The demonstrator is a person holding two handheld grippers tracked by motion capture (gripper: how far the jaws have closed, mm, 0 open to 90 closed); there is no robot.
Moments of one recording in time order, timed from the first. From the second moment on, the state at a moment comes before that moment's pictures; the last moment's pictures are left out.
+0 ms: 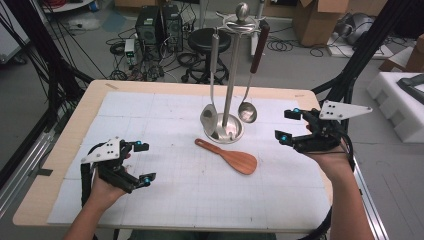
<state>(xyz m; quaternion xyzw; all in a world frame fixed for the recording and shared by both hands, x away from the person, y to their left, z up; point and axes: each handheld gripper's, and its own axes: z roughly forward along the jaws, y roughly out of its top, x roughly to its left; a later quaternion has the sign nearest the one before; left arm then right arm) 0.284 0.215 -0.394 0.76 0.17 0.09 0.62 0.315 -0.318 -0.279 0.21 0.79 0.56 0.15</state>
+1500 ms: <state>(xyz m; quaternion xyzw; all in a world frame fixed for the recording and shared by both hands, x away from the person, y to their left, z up) 0.282 0.215 -0.393 0.77 0.16 0.09 0.62 0.394 -0.225 -0.124 0.19 0.80 0.53 0.19</state>
